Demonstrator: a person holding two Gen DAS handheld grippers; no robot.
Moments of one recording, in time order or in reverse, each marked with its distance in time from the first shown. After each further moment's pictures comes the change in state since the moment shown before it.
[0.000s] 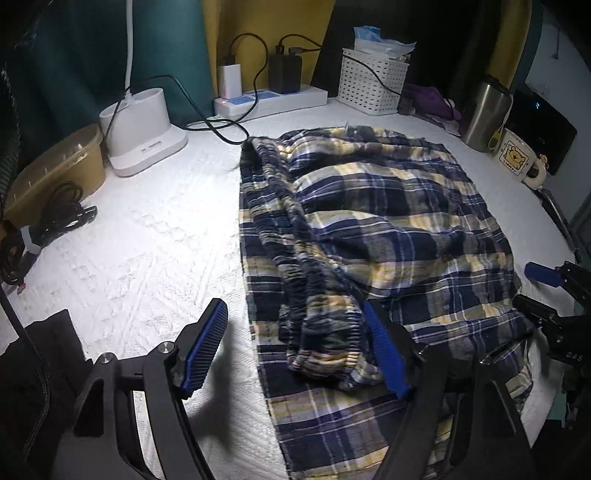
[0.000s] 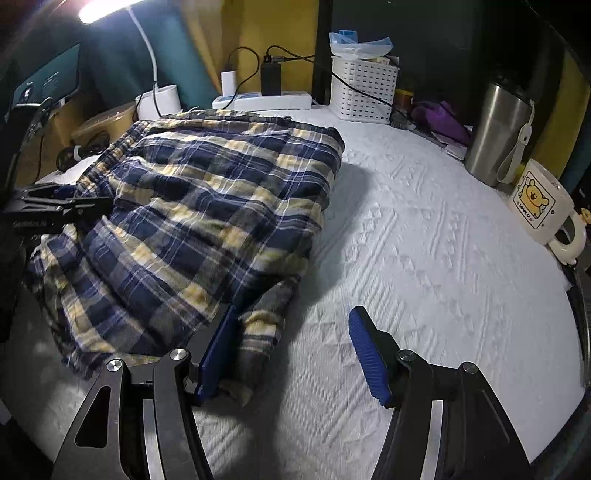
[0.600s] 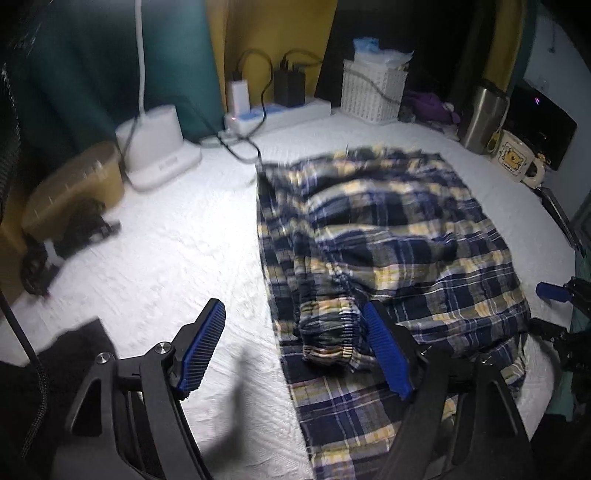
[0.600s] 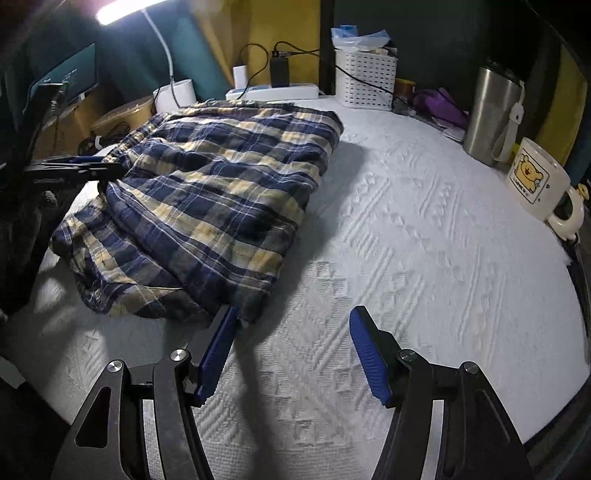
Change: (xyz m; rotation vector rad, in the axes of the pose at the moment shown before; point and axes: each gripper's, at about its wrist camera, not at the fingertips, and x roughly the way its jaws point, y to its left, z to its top) left arm -0.030 0.003 0.006 0.034 -0.035 0.030; right arm -0.023 -0.016 -0.028 0.007 0.025 0.068
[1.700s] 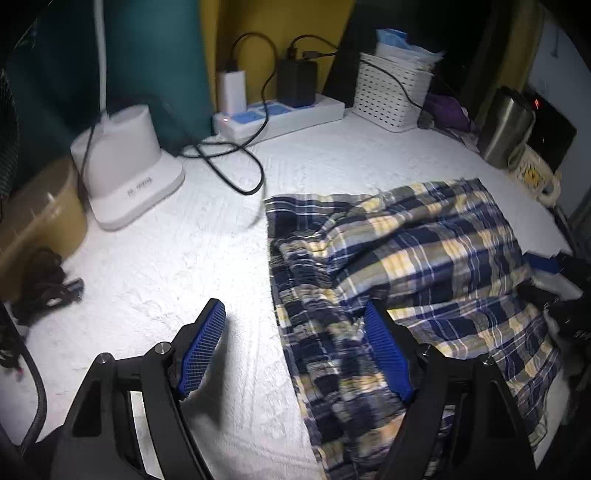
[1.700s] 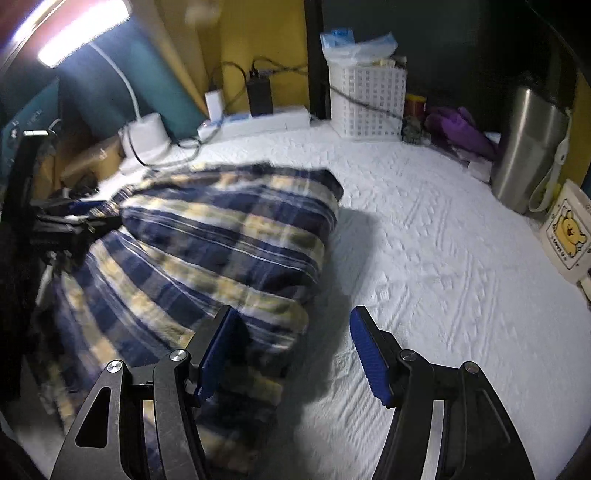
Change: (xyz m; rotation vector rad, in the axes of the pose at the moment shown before) left arm 0.070 0.030 0.052 -0.016 0.047 -0.071; right arm 0.069 -0.014 0.092 0.044 -0.030 0.019
